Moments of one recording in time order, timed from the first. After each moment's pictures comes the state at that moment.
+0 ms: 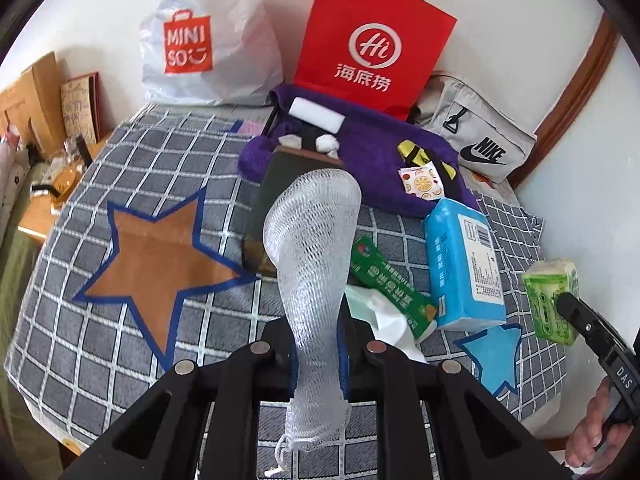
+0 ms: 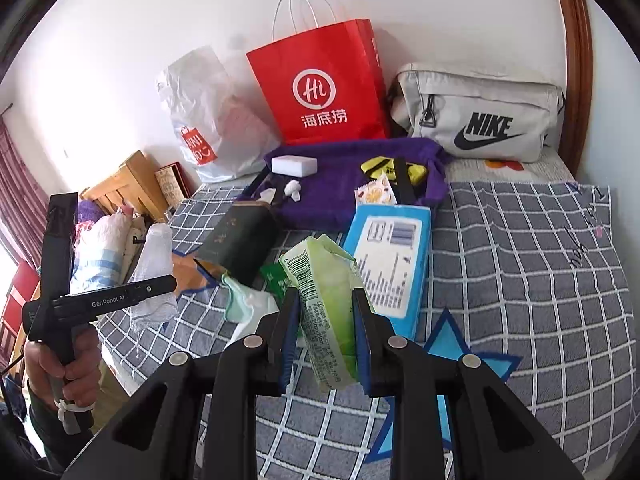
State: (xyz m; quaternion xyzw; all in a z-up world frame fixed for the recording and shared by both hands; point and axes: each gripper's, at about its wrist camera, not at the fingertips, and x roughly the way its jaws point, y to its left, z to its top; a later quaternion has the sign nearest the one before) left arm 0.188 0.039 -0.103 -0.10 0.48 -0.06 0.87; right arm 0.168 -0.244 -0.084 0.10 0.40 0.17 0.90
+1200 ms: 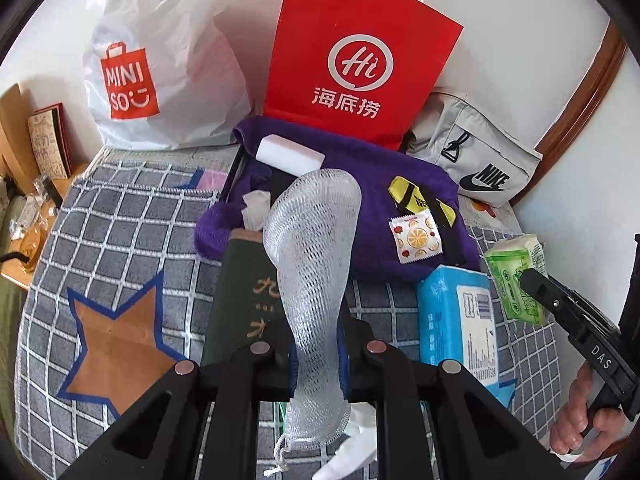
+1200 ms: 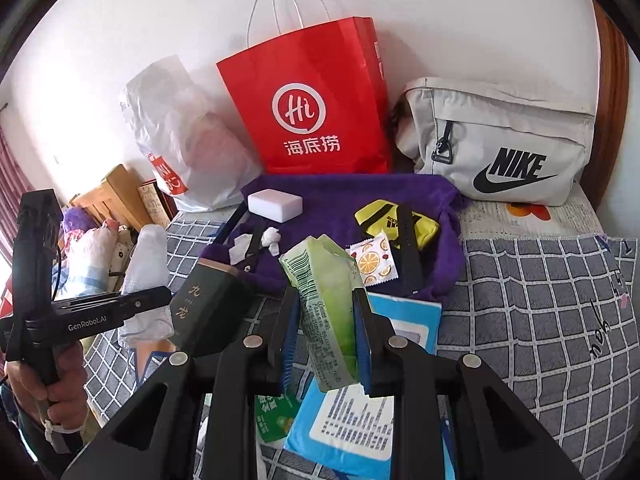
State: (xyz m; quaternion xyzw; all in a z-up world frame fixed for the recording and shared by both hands) left arm 0.282 0.019 -0.096 -0.09 0.48 -0.07 0.87; right arm 0.286 -0.234 -0.084 0.09 0.39 0.16 0.90
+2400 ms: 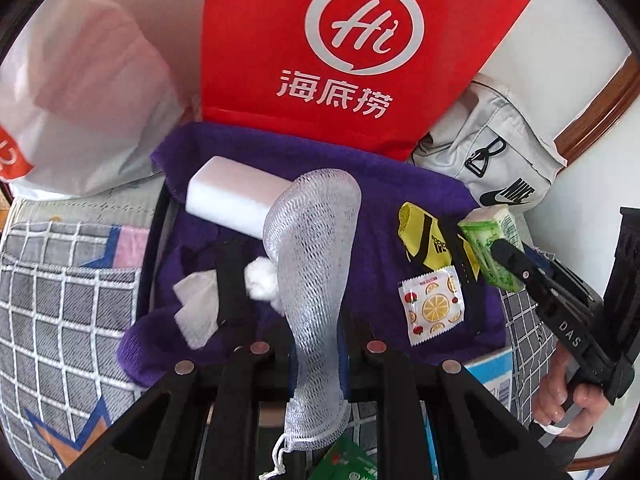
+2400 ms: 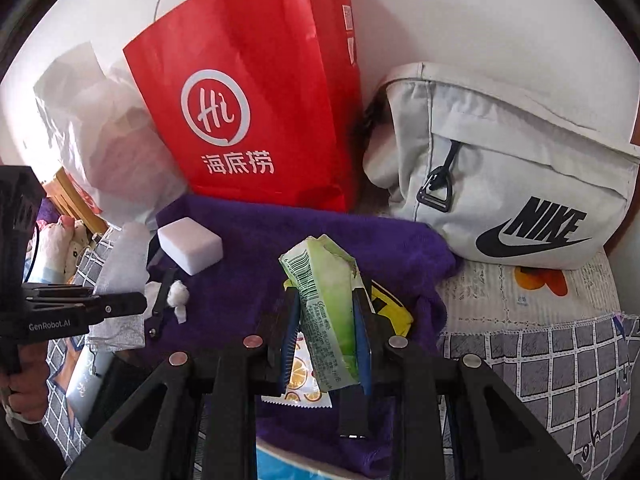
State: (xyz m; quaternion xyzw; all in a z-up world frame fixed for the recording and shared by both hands) left arm 0.421 -0.008 -0.142 -0.08 0.54 -0.13 0.83; right arm 0.437 -0.243 -0.128 0.05 0.41 0.13 0.90
